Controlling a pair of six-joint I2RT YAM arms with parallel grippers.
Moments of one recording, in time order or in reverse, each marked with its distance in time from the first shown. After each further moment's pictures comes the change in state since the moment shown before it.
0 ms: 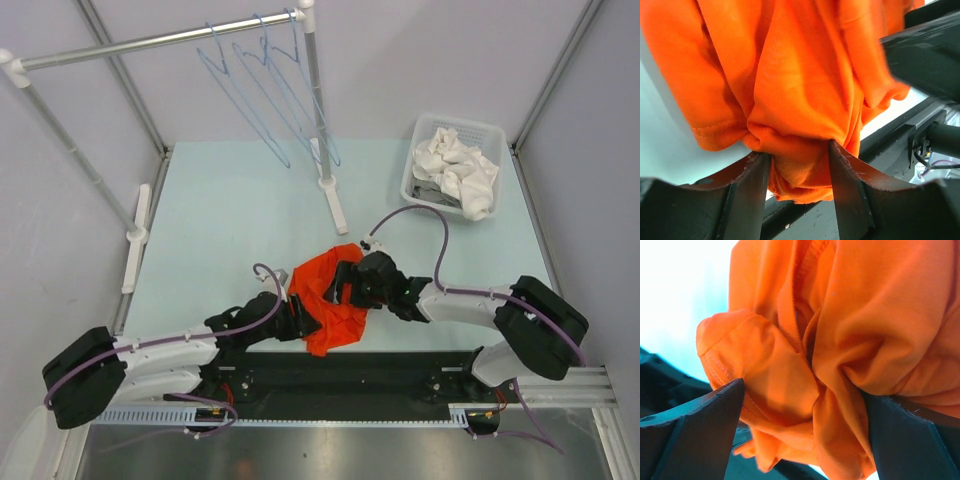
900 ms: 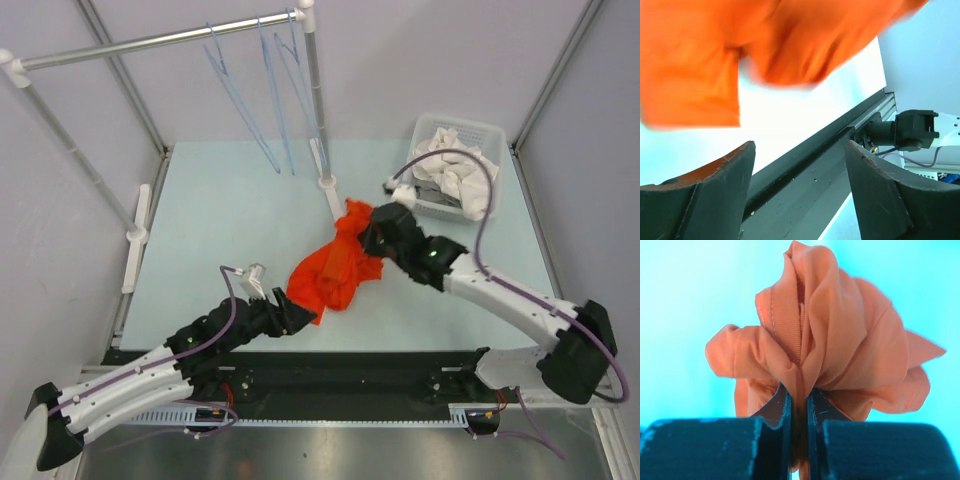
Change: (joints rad) left arm 0.000 -0.507 -0.004 -0.224 -0.025 0.043; right arm -0.051 -0.131 0.404 -0.474 0.354 -0.206
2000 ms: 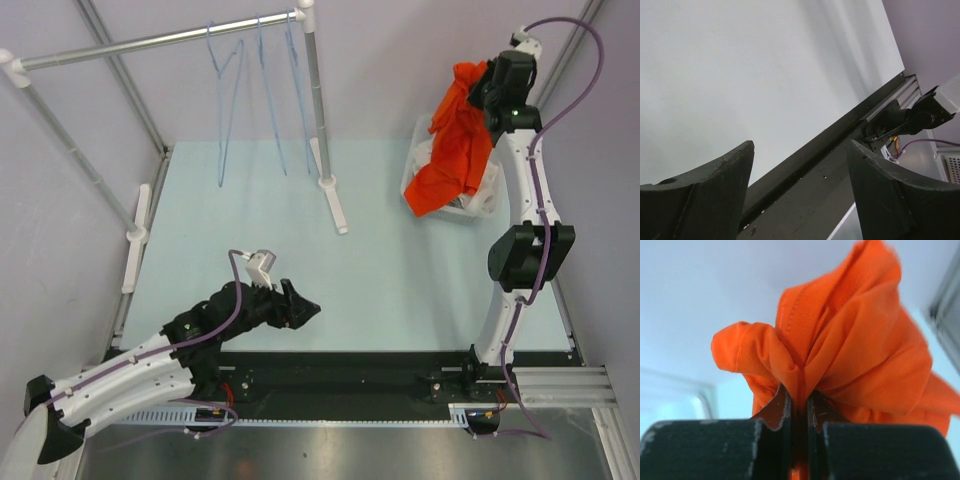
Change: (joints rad) left arm 0.000 0.092 0.213 -0.134 0.014 0.209; right arm -0.850 0.724 1.226 -0.100 -0.249 -0.332
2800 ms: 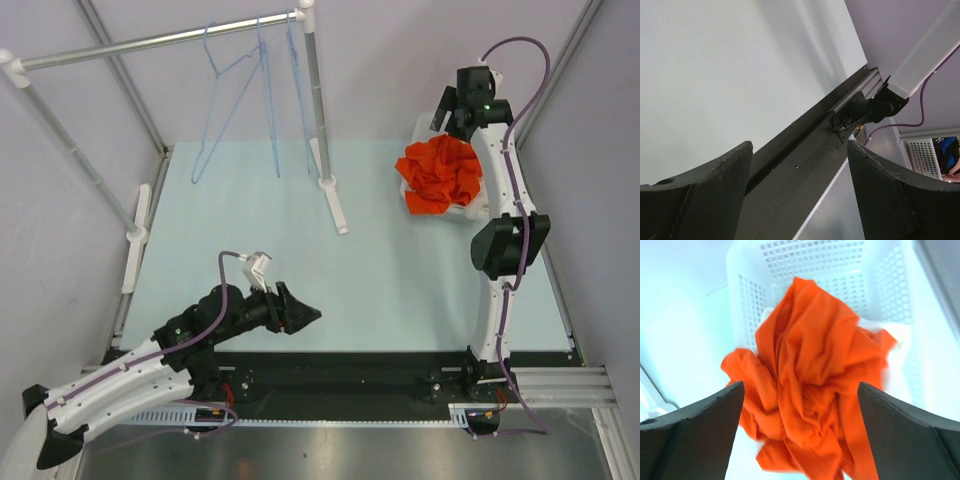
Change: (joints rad) left arm 0.000 -0.075 0.000 -0.002 0.105 -0.064; right arm 0.099 0.168 0.166 -0.473 0.187 0.019
